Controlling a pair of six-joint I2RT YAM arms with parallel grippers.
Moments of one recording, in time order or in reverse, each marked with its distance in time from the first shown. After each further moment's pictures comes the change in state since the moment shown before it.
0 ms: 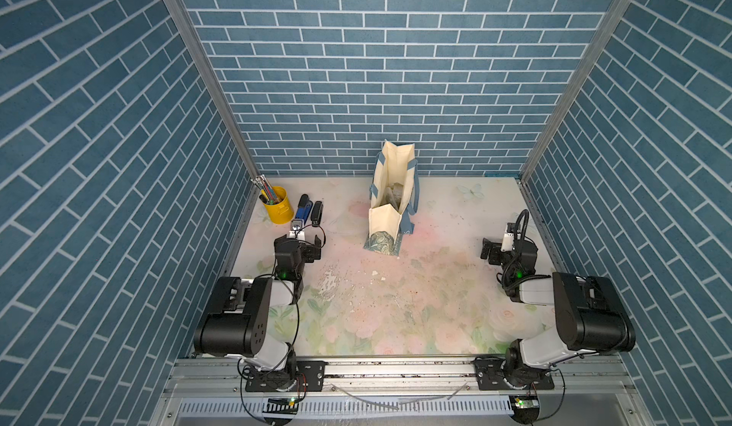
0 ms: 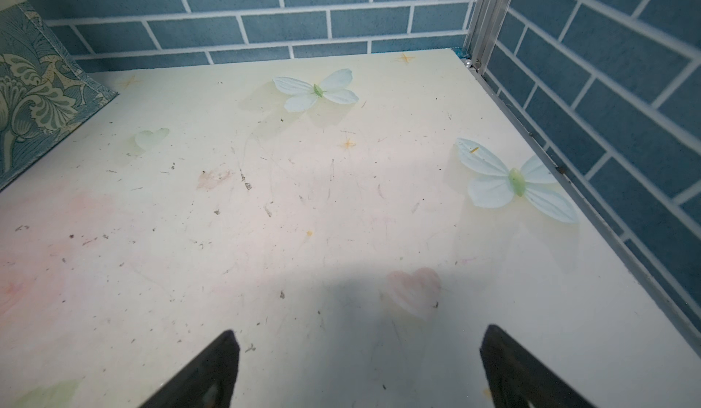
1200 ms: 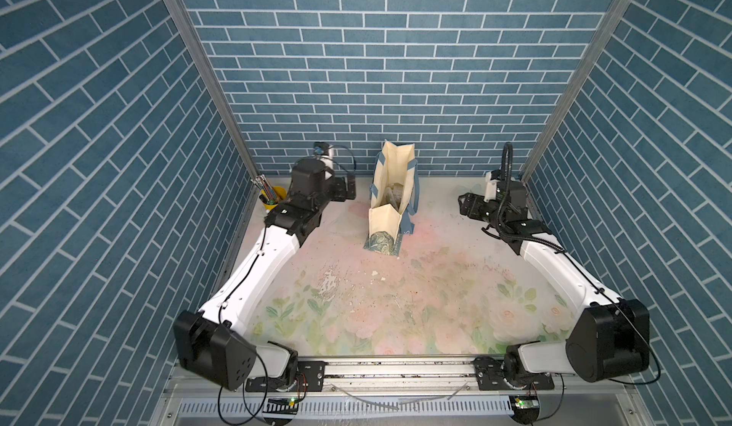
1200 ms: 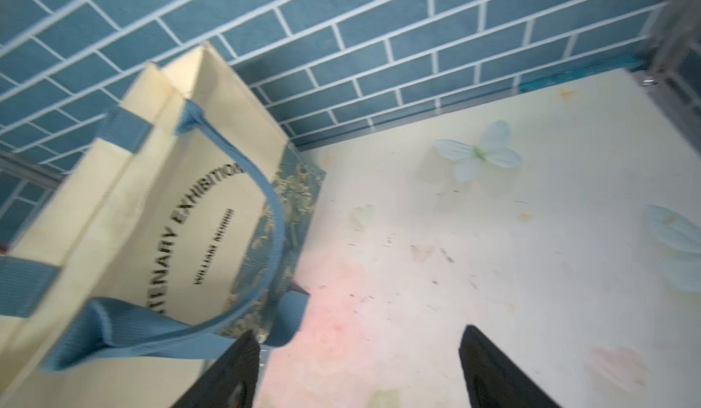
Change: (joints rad) left arm -0.346 -0.076 1.074 -1.165 0.073 -0.258; right arm 0.322 -0.098 0.804 -1.010 -0.086 0.393
